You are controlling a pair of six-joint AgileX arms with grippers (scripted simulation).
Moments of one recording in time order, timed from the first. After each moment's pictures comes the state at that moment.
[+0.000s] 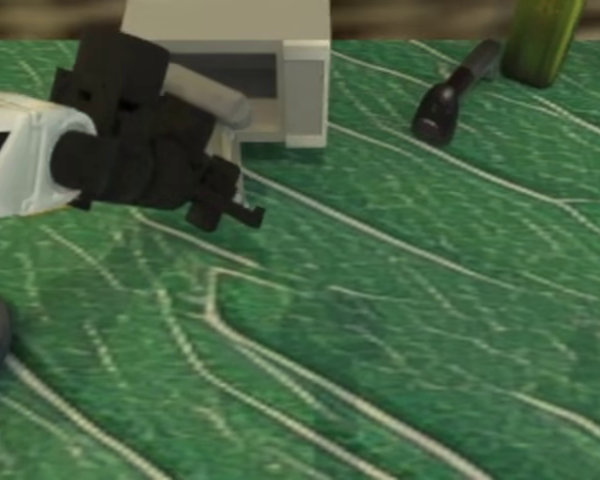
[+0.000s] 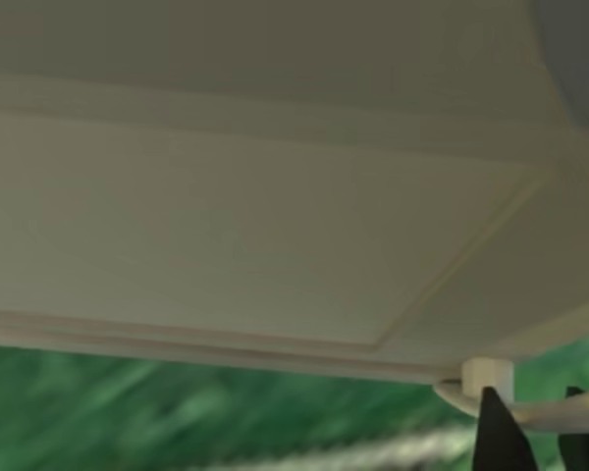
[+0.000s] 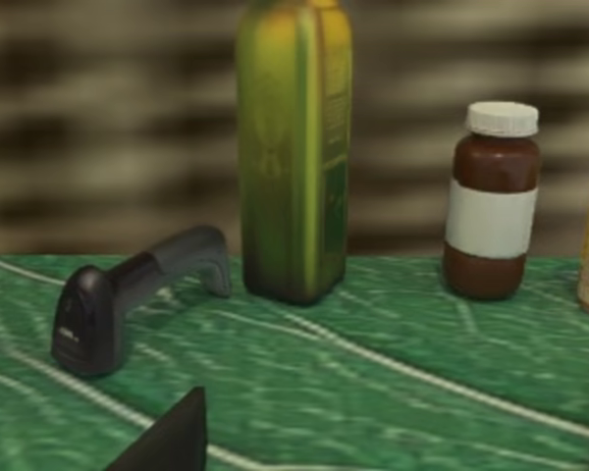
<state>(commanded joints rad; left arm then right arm) -0.39 1.73 1.04 -0.19 0.19 0.18 0.00 0.00 0.00 0.00 0.00 0.00</state>
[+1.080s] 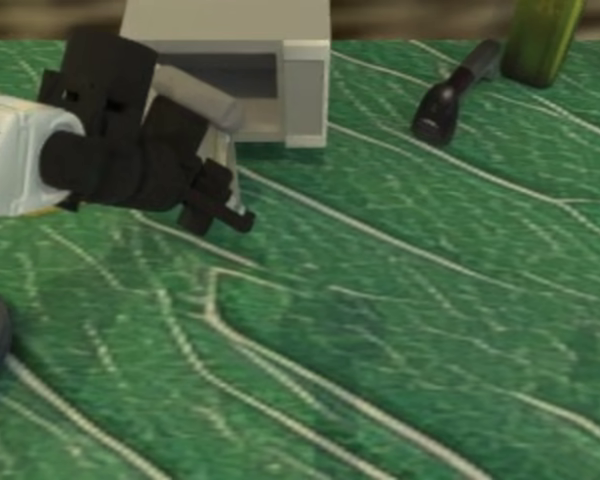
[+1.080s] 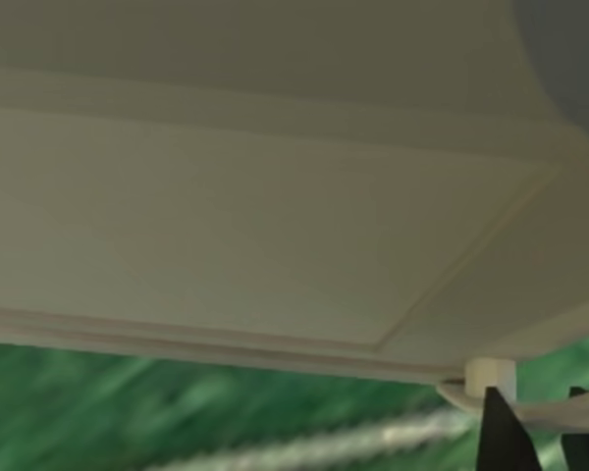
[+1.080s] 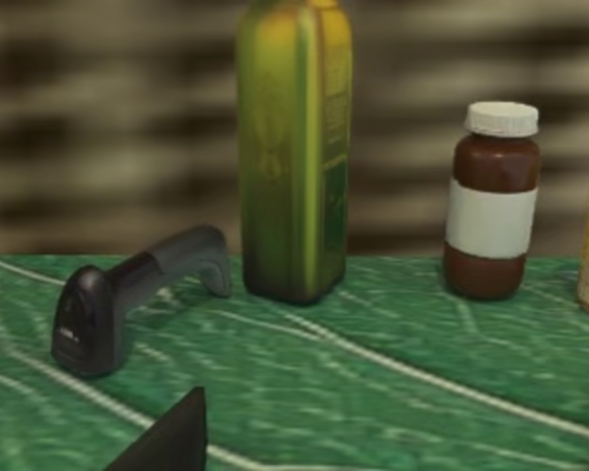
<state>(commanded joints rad) -0.37 1.72 1.03 -0.20 0.22 0.23 0.00 0.00 0.00 0.00 0.00 0.00</state>
